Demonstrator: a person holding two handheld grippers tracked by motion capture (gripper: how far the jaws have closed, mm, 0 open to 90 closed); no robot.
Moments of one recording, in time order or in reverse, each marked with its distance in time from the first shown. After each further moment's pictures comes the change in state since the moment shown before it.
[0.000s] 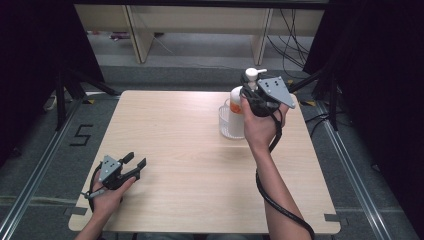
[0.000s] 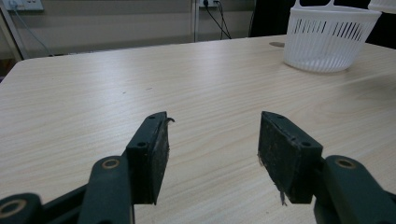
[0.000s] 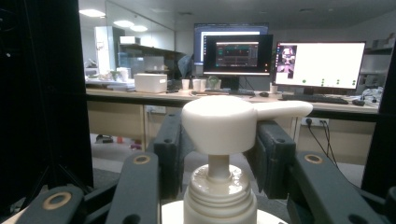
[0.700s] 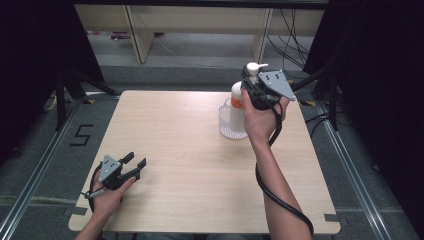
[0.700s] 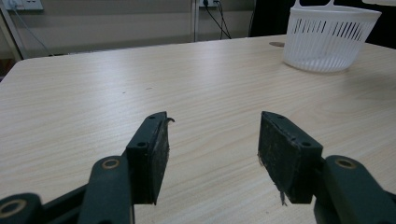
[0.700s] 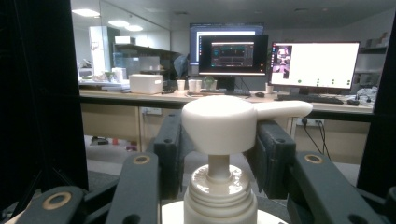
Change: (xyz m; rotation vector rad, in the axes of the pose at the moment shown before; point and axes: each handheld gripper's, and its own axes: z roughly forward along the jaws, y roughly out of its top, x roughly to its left) left arm 0.000 0.000 0.000 0.000 -0.001 -0.001; right arm -0.004 0.007 0.012 0.013 -0.015 0.000
